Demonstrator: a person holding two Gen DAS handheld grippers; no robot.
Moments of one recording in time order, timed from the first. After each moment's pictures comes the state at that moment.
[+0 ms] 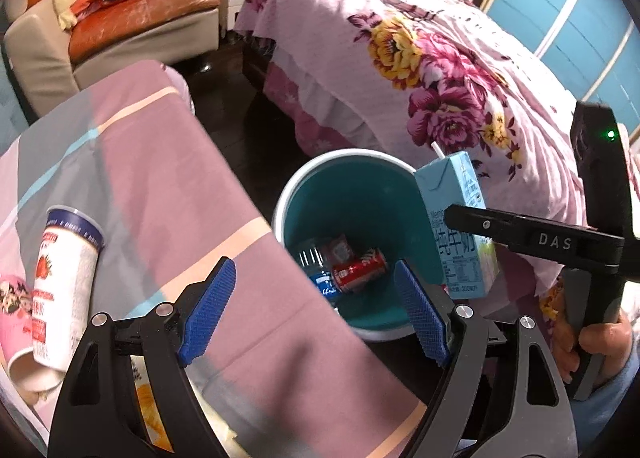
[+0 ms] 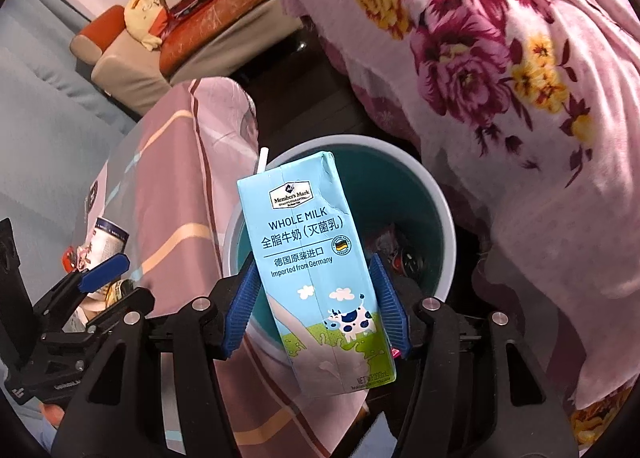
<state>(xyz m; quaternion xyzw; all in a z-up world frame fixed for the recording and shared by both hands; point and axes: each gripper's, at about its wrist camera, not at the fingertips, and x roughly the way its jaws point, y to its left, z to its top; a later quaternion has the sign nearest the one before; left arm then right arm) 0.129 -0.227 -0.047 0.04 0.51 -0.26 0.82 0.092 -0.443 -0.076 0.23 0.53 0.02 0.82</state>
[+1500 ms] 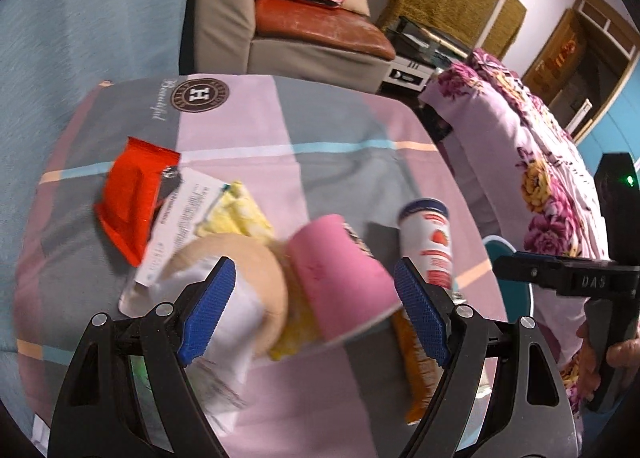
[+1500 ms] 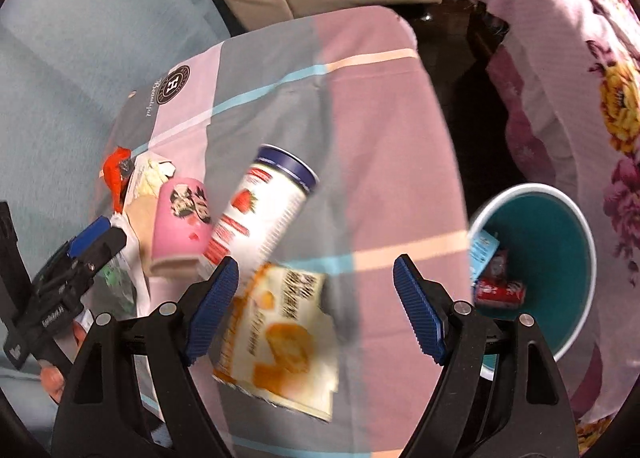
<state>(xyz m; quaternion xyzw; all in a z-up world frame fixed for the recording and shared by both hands) 0.127 0.074 -0.019 -0.11 0.47 -0.07 0.87 0.171 -0.182 -0.025 0.09 0.60 0.15 0.78</state>
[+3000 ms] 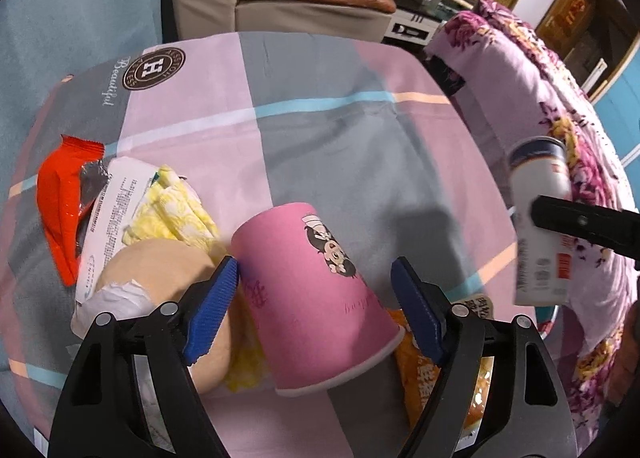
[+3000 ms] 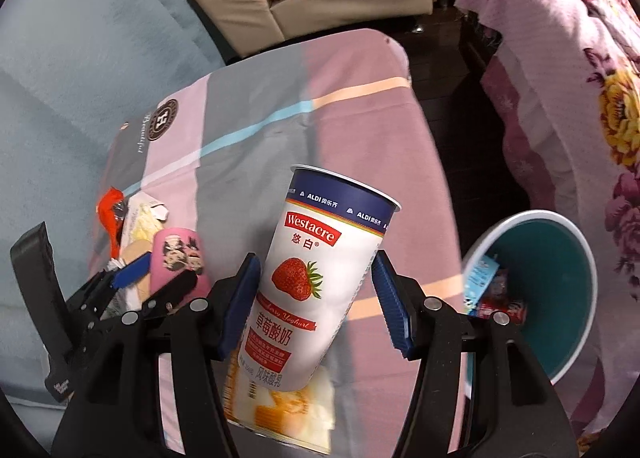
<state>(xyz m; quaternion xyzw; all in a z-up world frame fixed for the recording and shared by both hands) 0.168 0.016 -0.063 -0.06 0.53 -0.07 0.84 0.191 -0.204 -0.020 0.10 0.57 0.13 0.80</state>
